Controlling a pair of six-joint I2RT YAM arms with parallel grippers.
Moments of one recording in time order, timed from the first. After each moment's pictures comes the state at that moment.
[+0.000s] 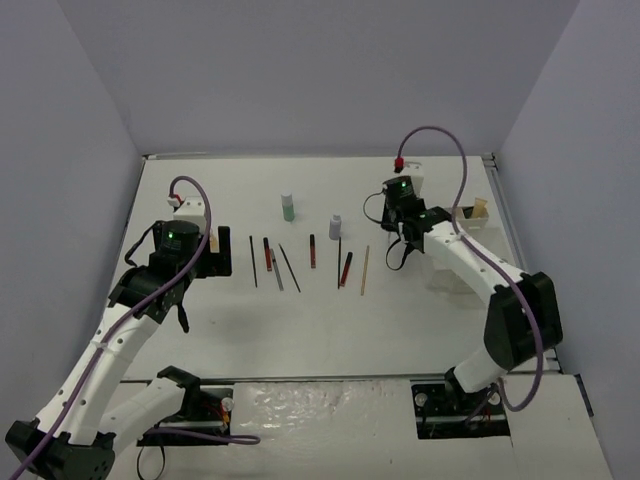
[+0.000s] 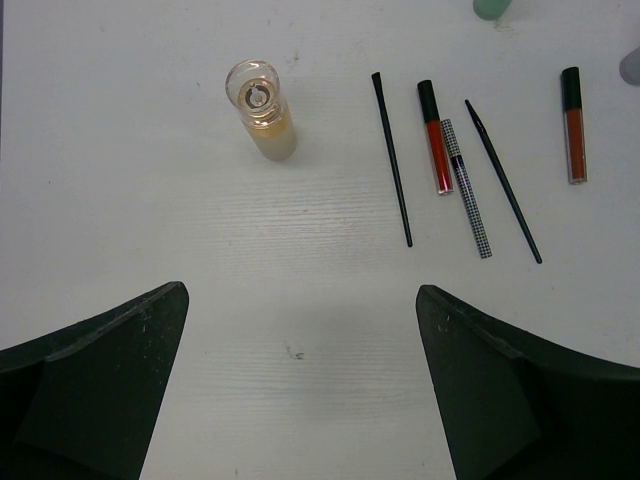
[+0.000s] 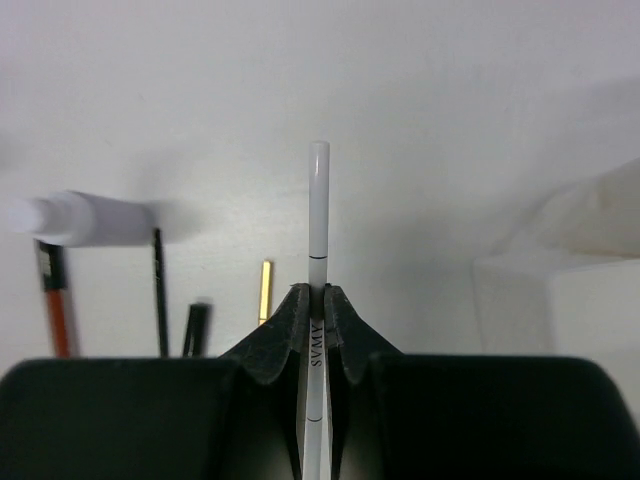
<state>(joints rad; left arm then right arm) -0.37 0.90 1.00 -0.76 -0.29 -0.20 0.41 1.54 1.15 -0.33 0.36 0.40</state>
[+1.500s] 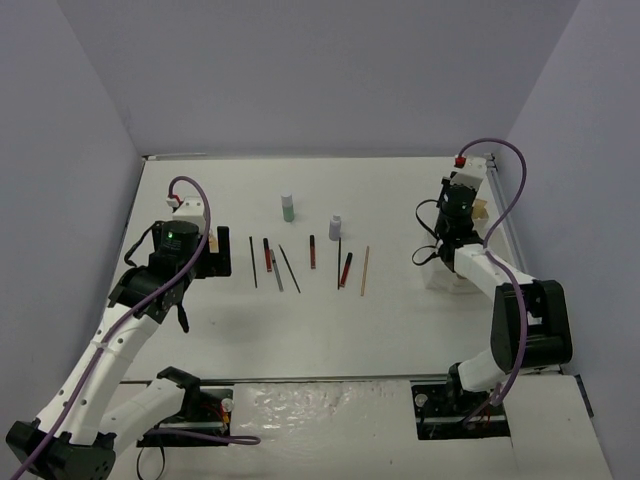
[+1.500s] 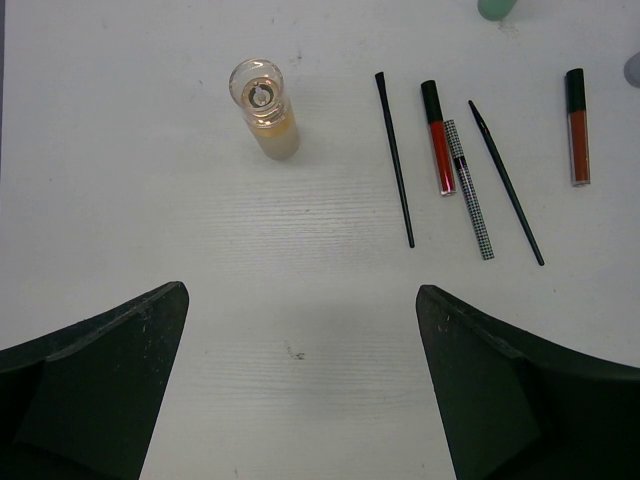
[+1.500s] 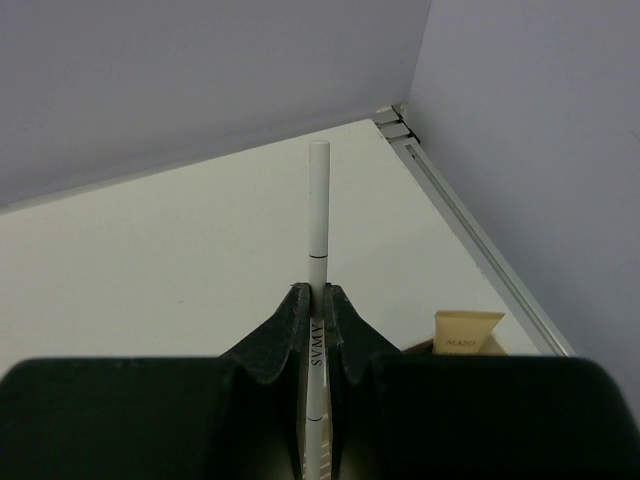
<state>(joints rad) -0.36 0.91 1.00 -0.76 -0.29 -0.21 0.10 1.50 0.81 0.58 0.48 0.03</state>
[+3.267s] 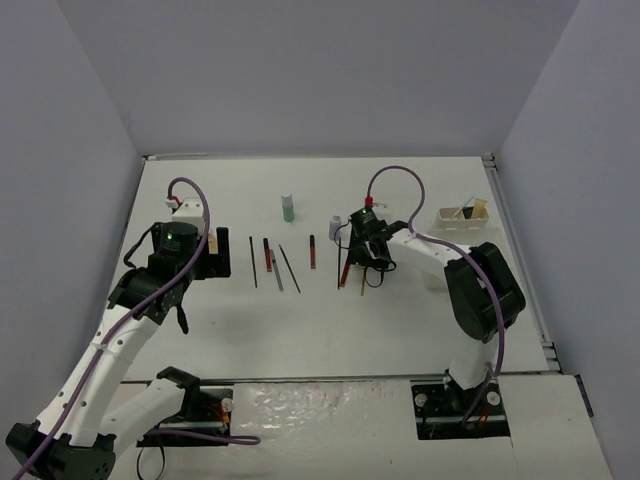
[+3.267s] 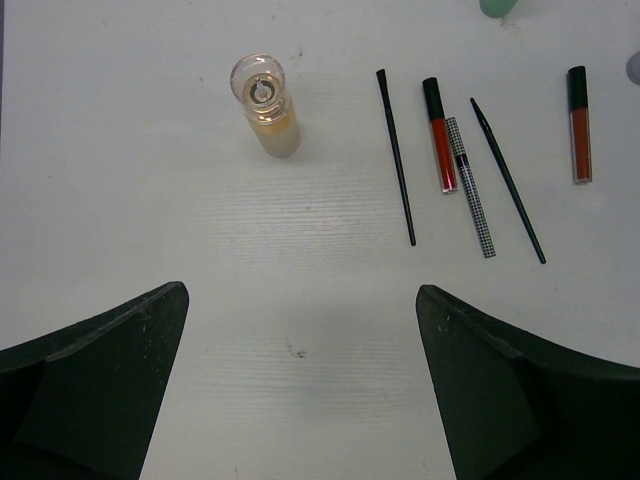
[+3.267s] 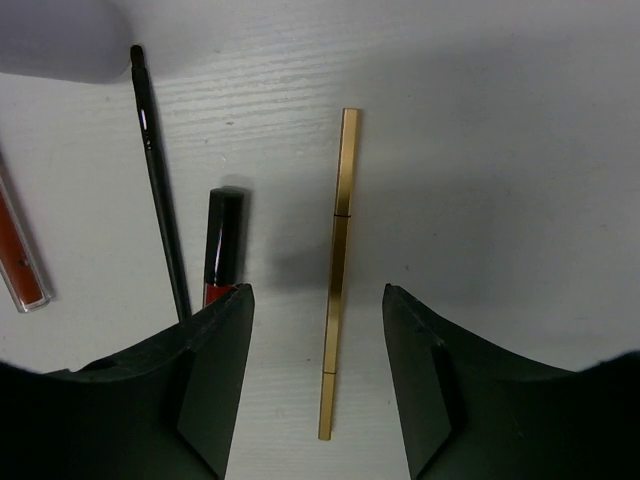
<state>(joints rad) -0.36 0.90 0.99 -0.76 -0.29 -0.21 0.54 1.78 1.10 -0.40 0.23 0.64</state>
